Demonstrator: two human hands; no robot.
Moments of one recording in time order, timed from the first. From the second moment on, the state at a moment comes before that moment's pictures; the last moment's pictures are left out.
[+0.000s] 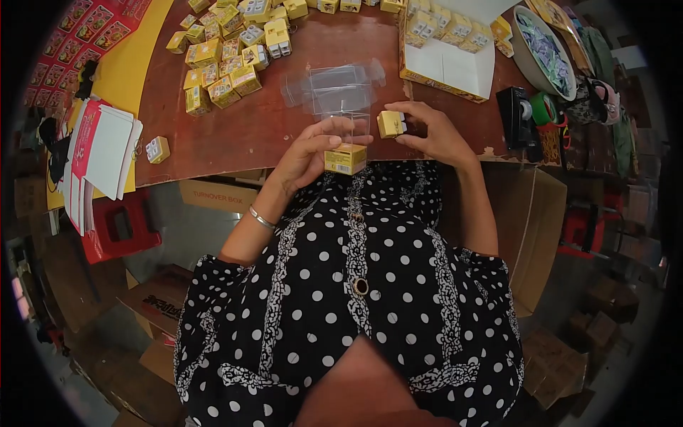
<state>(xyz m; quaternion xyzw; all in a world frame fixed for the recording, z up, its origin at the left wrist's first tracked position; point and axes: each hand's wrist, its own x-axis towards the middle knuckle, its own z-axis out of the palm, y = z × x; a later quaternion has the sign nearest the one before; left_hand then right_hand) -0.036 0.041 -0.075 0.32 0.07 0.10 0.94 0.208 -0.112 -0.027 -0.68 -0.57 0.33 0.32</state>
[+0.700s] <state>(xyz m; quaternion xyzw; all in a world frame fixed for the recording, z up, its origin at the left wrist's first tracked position) -0.037 0.046 -0.077 0.31 0.13 0.08 0.94 0.203 -0.085 0.092 -0.68 -0.68 0.27 0.05</state>
